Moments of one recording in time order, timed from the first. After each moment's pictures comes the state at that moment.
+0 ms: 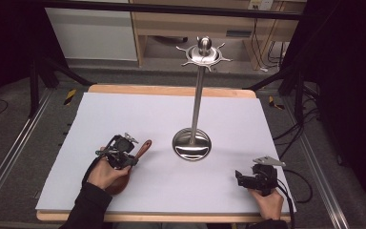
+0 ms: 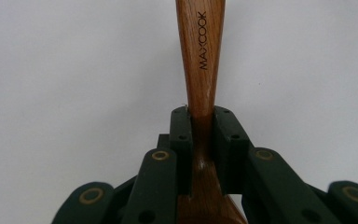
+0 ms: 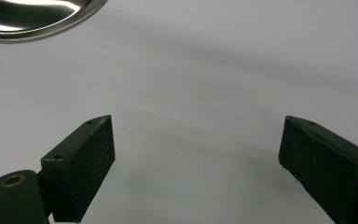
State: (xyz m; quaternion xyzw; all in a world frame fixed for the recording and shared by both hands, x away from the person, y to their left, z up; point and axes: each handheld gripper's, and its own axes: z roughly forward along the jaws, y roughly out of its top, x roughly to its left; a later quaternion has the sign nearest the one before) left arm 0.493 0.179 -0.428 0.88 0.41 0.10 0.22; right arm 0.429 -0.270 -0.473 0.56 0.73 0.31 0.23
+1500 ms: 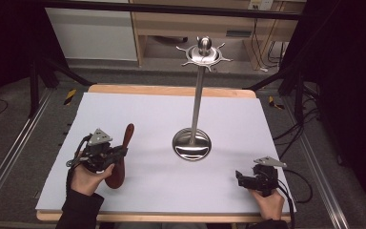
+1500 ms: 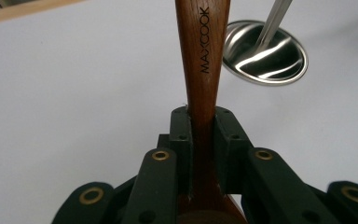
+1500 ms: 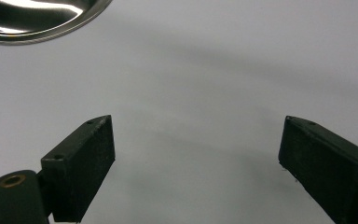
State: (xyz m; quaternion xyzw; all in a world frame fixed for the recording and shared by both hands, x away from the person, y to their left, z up) left arm 0.447 0.219 -0.380 0.80 0.42 0.18 0.39; right arm 0.426 -0.272 -0.471 0.56 0.73 0.32 0.24
